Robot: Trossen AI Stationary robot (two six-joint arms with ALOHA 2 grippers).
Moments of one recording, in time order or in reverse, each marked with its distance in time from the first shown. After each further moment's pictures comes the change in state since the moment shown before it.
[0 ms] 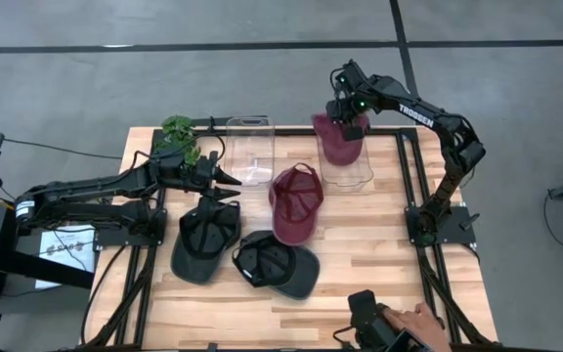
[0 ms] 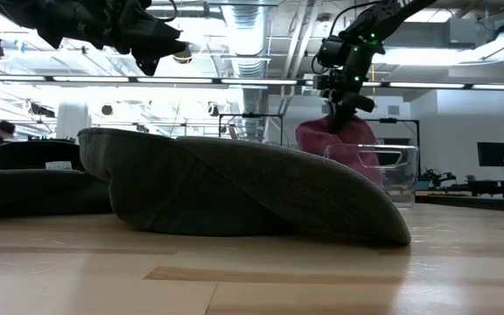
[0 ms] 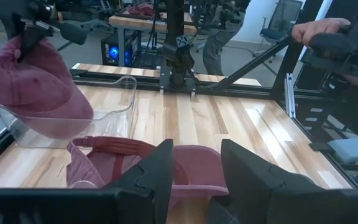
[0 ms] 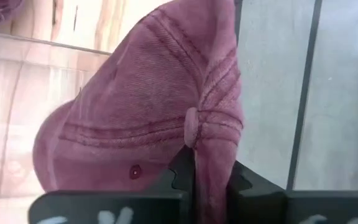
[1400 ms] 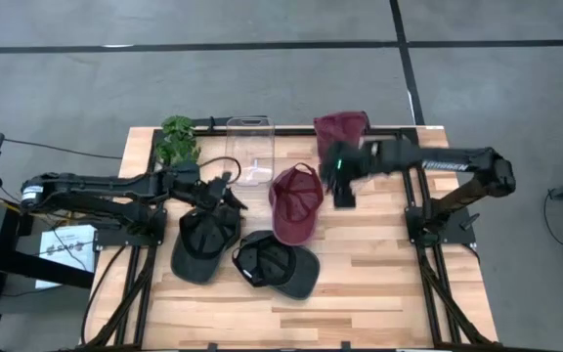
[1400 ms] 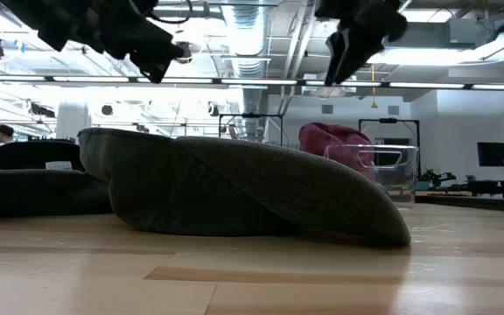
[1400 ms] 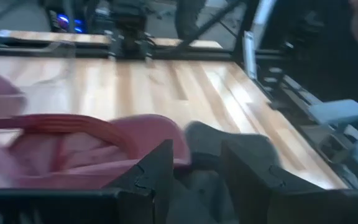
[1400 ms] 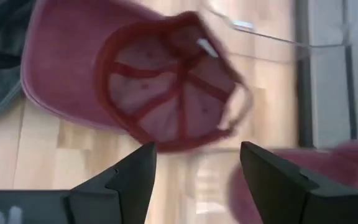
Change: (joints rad) left arm -0.192 0.121 0.000 -0.008 0.001 0.030; right arm 0.706 -0.310 -0.236 -0.043 0.190 0.761
